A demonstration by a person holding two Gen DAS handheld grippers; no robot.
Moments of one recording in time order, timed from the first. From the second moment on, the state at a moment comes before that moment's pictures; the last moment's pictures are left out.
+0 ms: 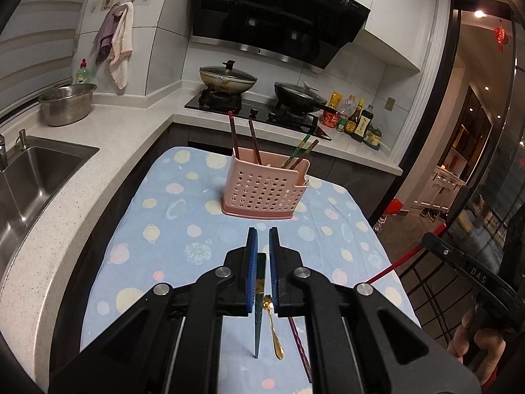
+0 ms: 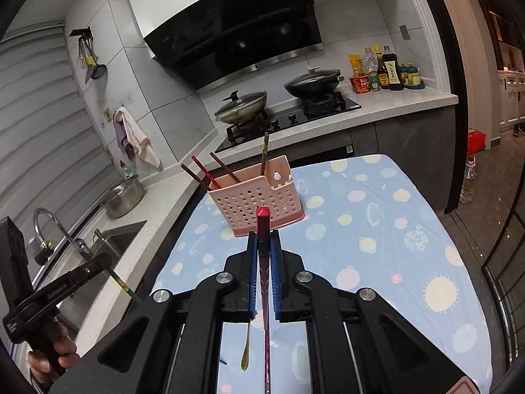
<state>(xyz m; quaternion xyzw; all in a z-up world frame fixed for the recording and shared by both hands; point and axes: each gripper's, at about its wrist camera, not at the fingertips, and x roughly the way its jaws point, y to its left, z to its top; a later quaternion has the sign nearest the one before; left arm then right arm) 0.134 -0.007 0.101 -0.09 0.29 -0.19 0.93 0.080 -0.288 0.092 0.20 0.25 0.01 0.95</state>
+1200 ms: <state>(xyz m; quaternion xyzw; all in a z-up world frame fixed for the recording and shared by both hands) 0.242 0.039 -0.042 -0.09 0.46 -0.06 0.88 0.161 -0.275 0.099 0.19 0.26 0.02 0.95</state>
